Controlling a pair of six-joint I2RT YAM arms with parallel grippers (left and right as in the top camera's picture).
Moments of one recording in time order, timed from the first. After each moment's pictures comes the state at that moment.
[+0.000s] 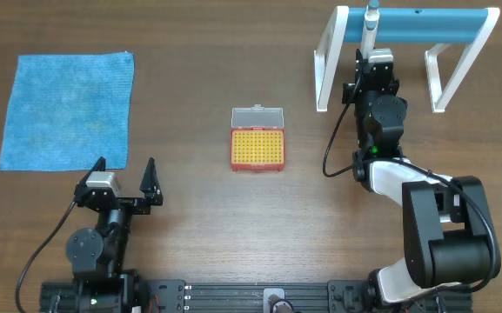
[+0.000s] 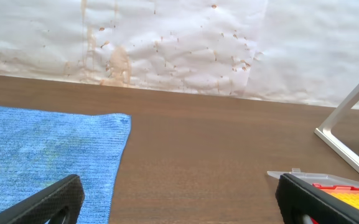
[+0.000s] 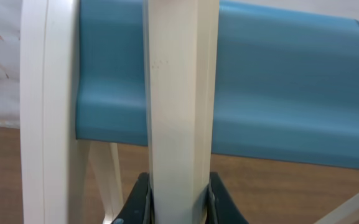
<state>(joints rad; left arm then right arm) 0.12 0.01 0.01 -0.06 0.18 -0.13 0.08 1.72 0.63 1.09 0.09 -0.13</state>
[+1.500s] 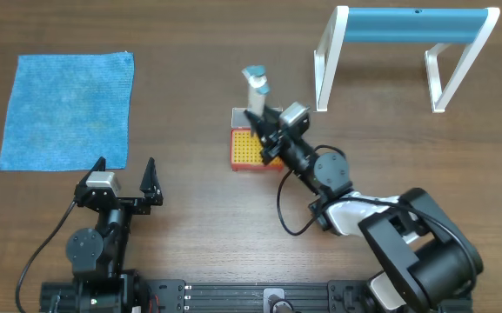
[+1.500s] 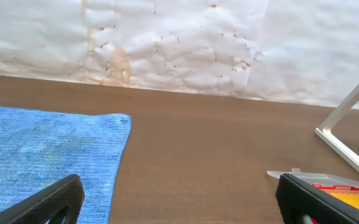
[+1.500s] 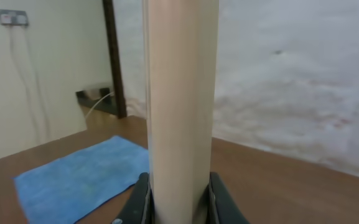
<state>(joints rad) 0.12 0.01 0.01 -0.06 0.18 -0.13 0.54 1.69 0.42 1.45 -0.23 0.15</state>
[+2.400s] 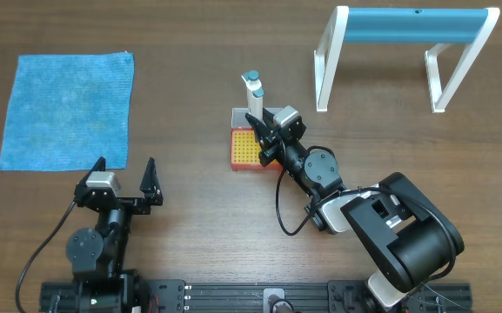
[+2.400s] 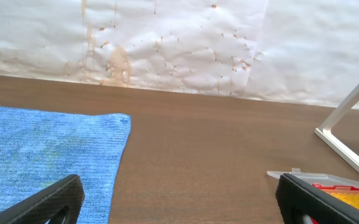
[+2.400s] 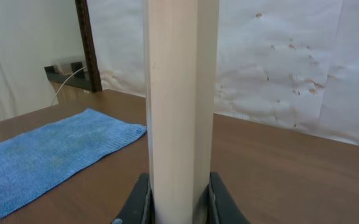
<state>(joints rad) 0.12 0.01 0.01 -0.06 0.18 -0.13 0.55 1.80 0.43 1.45 -0.13 0.09</state>
